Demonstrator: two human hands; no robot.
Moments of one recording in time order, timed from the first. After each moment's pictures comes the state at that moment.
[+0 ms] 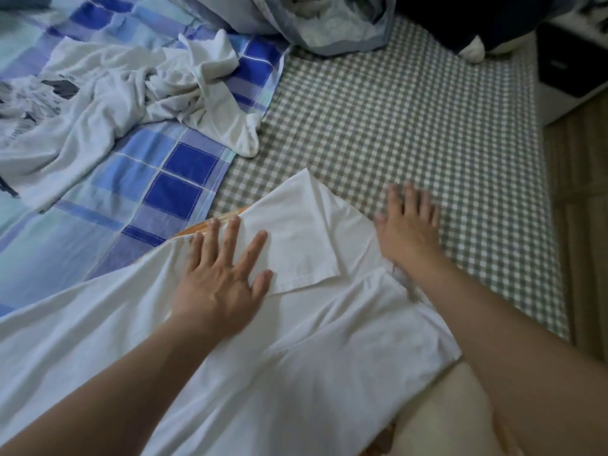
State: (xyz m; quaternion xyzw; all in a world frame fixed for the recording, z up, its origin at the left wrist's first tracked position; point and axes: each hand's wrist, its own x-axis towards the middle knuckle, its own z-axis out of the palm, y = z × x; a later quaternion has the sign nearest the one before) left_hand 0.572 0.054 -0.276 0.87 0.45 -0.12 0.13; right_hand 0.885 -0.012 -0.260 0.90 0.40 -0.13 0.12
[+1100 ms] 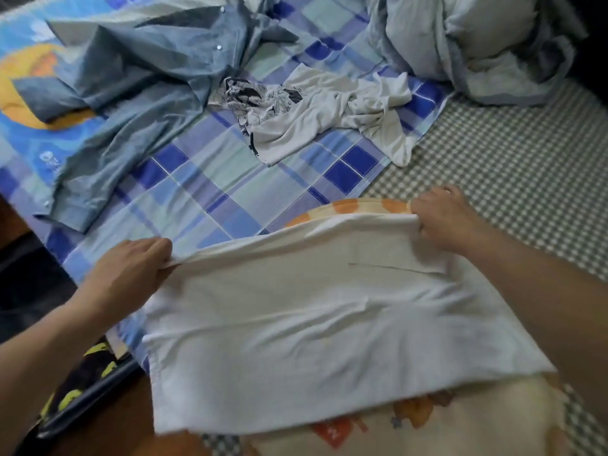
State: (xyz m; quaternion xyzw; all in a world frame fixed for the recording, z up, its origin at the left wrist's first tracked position) left_hand 0.211 0.001 -0.158 0.86 0.50 0.03 0.05; right_hand 0.745 0.064 -0.164 0.58 0.78 -0.01 0.23
